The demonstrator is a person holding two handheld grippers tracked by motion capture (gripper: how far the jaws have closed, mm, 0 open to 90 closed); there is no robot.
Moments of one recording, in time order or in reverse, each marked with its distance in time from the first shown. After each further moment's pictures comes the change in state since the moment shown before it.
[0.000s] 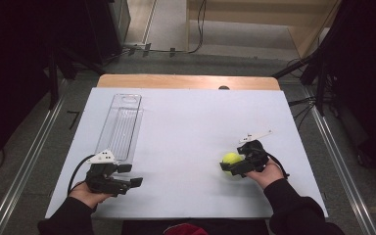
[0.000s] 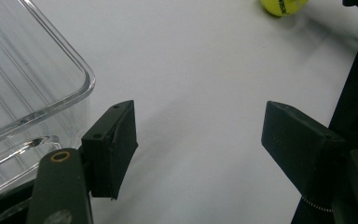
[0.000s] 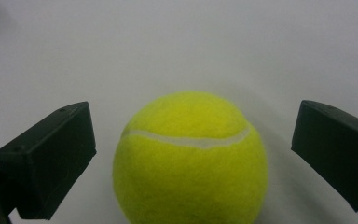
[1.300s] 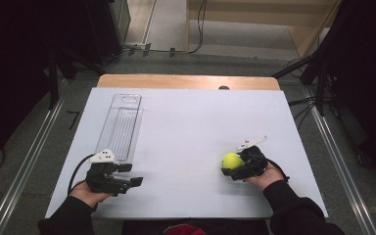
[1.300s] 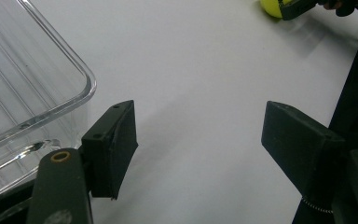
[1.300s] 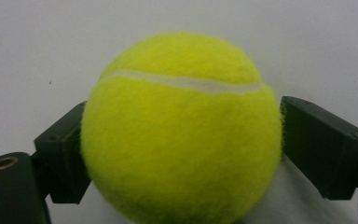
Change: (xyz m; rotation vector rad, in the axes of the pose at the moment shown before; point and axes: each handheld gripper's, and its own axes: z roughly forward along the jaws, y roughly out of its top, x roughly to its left) left arm 0.001 0.001 0.000 -0.002 -0.001 -0.003; right arm -0.001 -0.014 0.009 0.063 -0.037 -0.083
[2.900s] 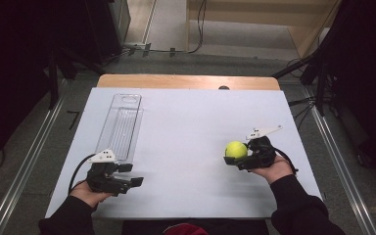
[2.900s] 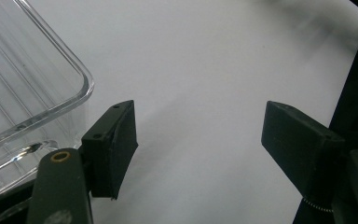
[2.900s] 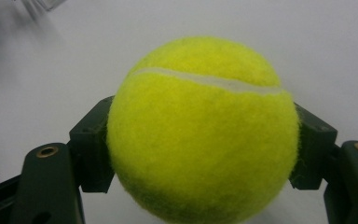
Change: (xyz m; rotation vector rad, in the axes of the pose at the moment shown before) left arm 0.000 0.000 0.002 0.008 -0.006 0.001; right arm -0.004 0.023 -0.041 -0.142 0.094 -0.020
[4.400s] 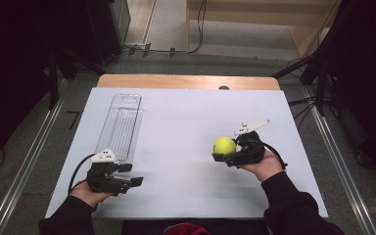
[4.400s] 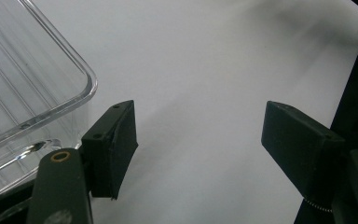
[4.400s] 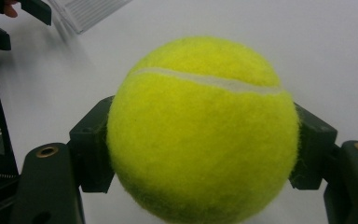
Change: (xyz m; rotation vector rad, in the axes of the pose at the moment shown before) left arm 0.001 0.000 0.000 -0.001 0.006 -0.003; right arm 0.021 0.028 0.012 -0.017 0.048 -0.029
